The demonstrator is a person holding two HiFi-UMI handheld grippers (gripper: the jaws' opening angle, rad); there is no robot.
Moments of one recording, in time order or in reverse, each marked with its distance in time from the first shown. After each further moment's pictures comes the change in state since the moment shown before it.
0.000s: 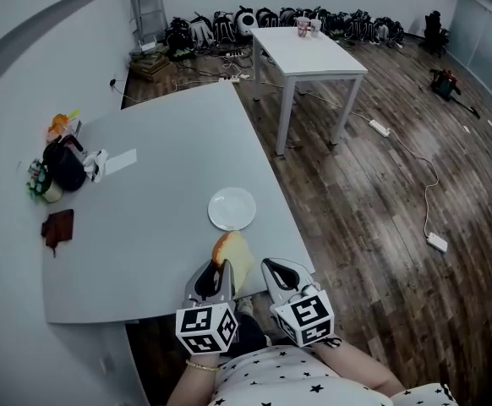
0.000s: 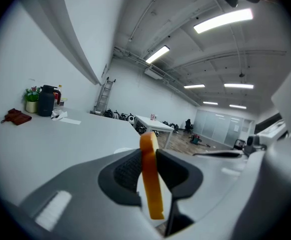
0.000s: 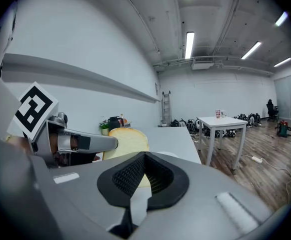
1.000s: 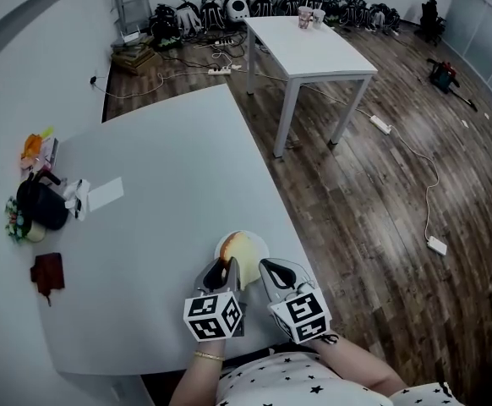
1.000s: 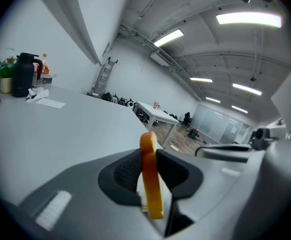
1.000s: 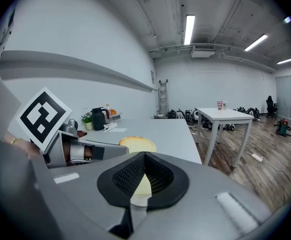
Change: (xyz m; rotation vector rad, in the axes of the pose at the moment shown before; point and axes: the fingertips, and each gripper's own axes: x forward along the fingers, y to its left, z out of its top) left arm 0.181 0.071 0.011 -0.095 0.169 -0.057; right arm 0.158 -0.072 0.023 0.013 0.131 -0.032
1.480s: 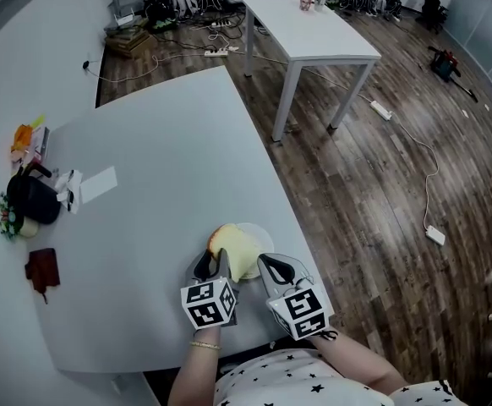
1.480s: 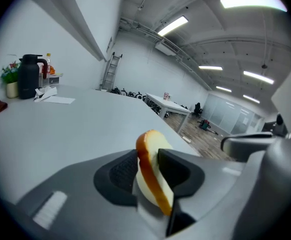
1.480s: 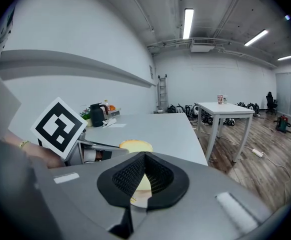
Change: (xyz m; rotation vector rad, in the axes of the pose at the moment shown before) left arm 0.024 0.051 -0.025 0.027 0.094 0.133; right arm 0.018 0.002 -0.016 0.020 0.051 0.003
